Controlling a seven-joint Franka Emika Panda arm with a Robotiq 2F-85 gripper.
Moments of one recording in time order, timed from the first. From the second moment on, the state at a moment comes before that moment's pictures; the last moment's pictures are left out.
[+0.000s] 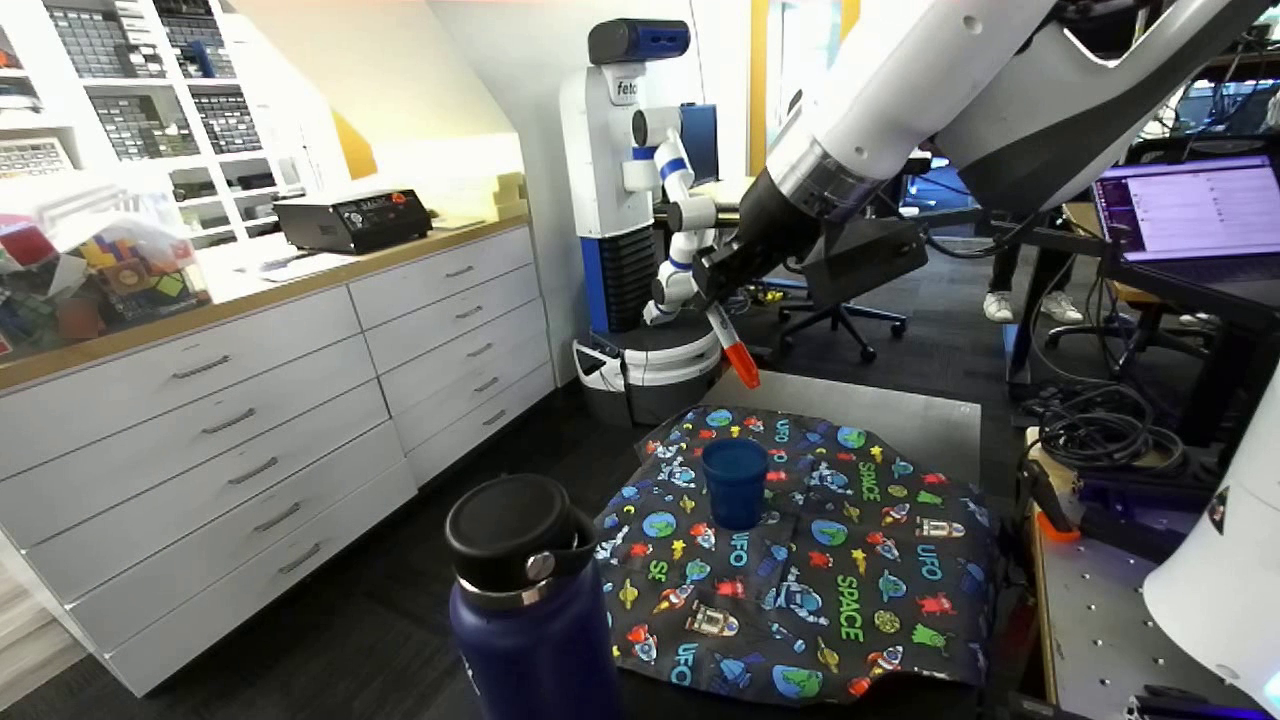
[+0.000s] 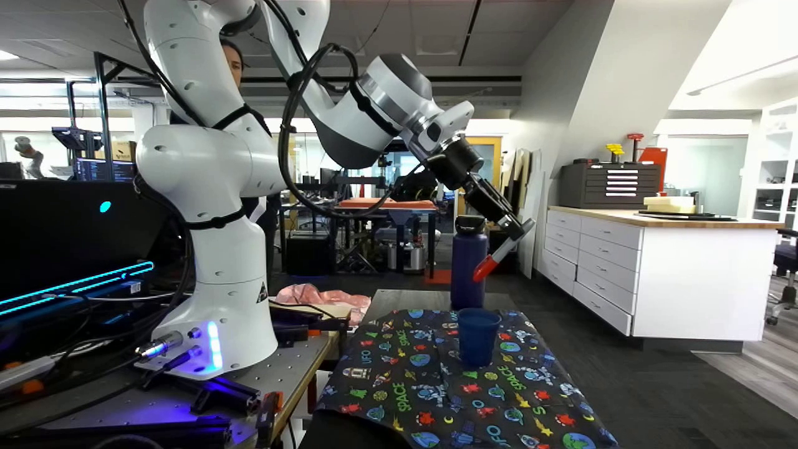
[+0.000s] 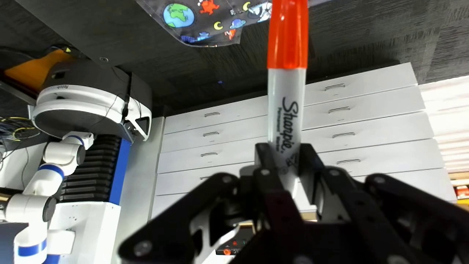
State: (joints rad) arm -0.33 -0.42 0.19 -2.77 -1.45 3.04 1.67
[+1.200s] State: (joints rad) arm -0.32 -0.42 0.30 -2.77 -1.68 3.03 2.00
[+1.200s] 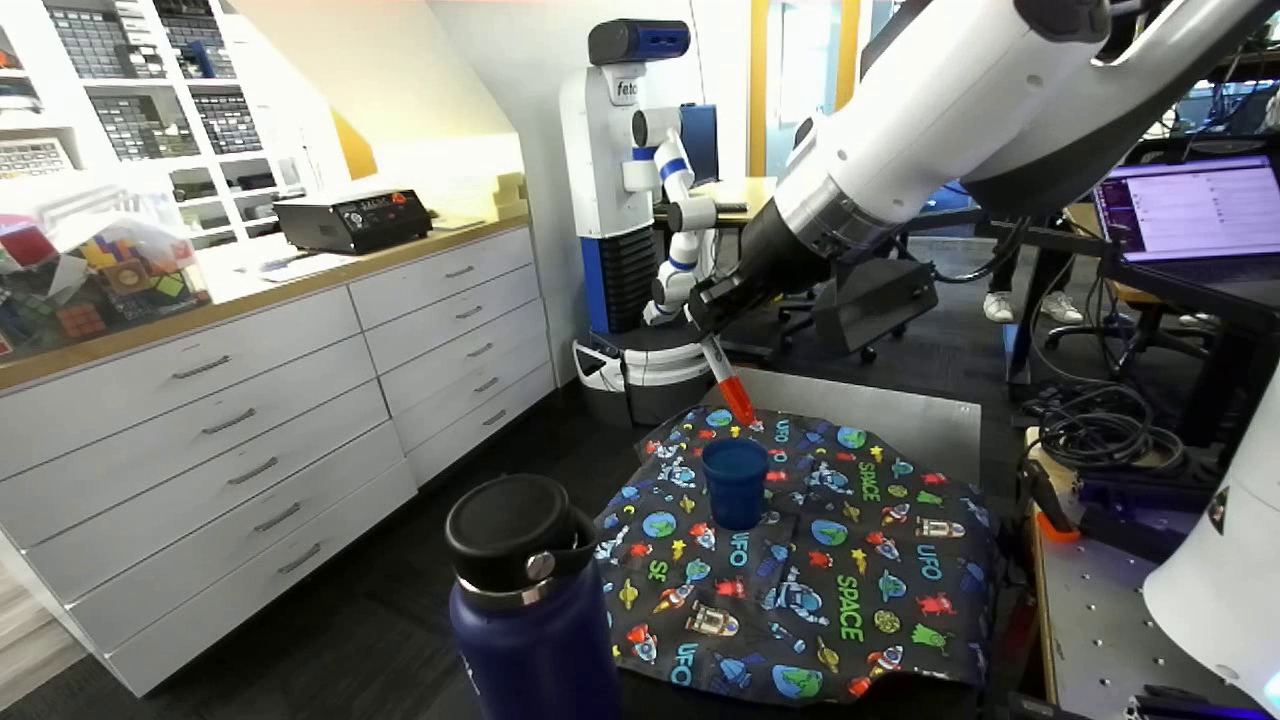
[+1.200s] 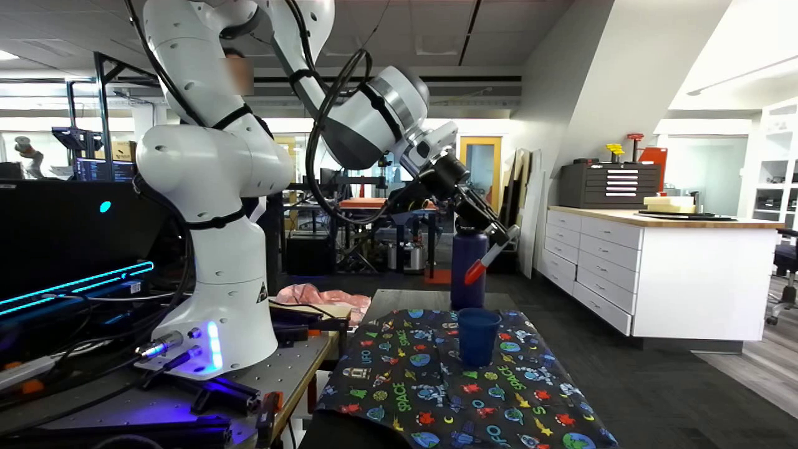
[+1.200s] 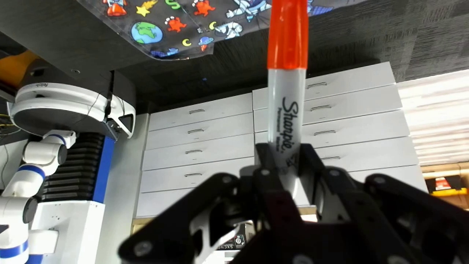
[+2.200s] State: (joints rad) arm -0.30 -0.36 0.31 -2.75 -1.92 2.93 2.27
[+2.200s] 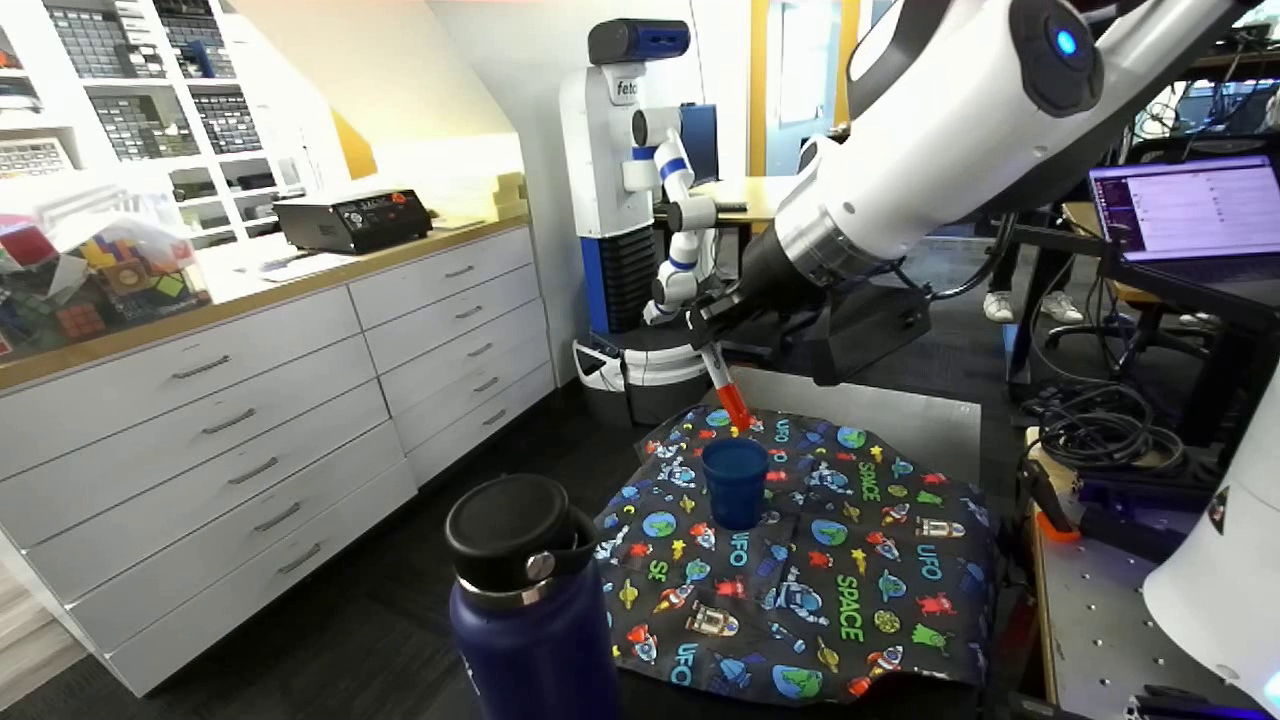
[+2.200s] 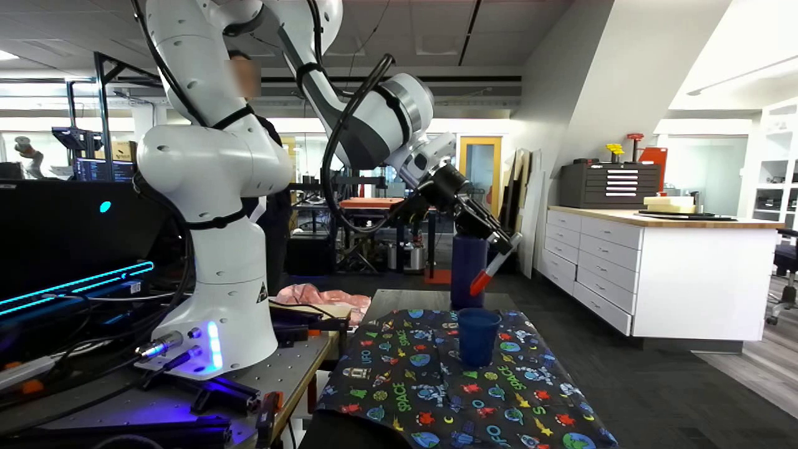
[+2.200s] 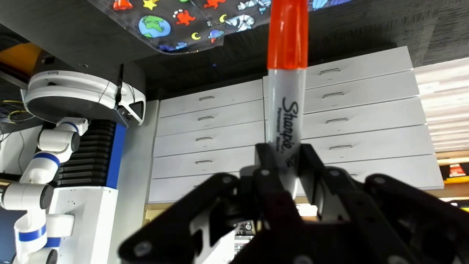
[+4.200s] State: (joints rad) arm -0.29 -0.13 0.31 -2.66 -2.16 2.83 2.54
